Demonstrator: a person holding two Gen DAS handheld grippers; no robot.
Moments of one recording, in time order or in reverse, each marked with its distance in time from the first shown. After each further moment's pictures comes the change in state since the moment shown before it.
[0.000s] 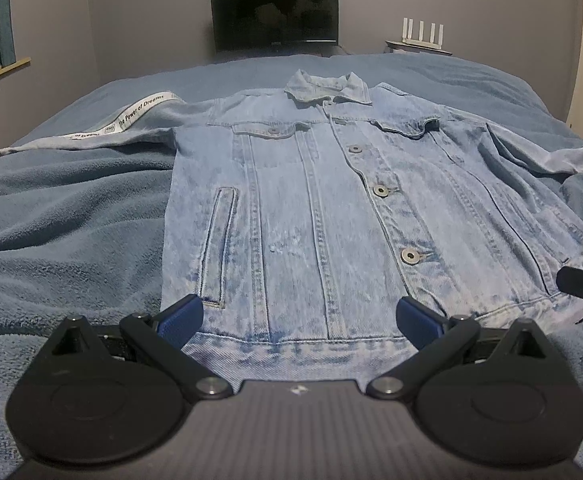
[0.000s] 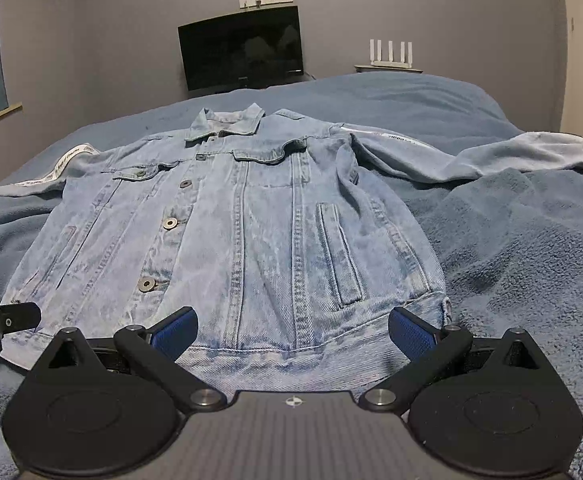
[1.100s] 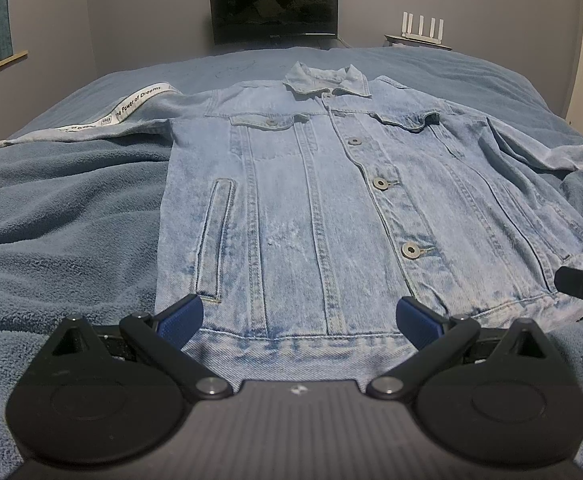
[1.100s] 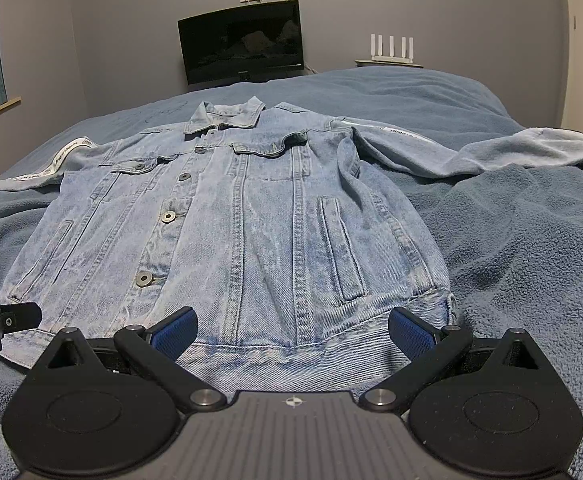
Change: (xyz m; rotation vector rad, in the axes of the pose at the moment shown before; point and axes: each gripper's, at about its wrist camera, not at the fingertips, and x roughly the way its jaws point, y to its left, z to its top) left arm 0.006 0.000 -0.002 -0.008 0.016 -0.007; right arm 0.006 0.002 -0.002 -0.005 0.013 -0.003
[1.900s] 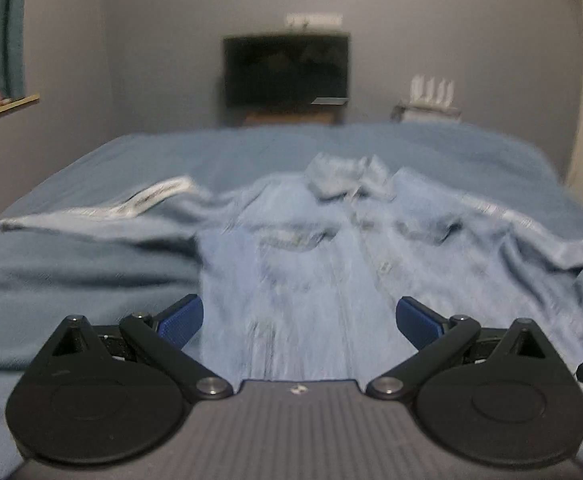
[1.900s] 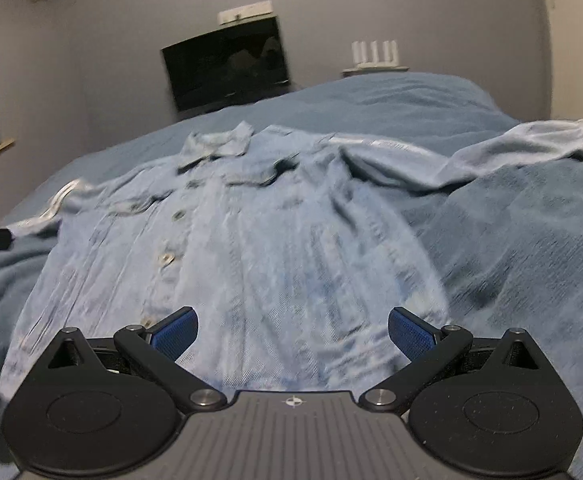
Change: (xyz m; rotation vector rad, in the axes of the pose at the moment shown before) left arm -0.008 0.040 0.094 -0.016 -0.200 -0.021; right arm 0.003 -0.015 0.026 0.117 -0.072 -0.022
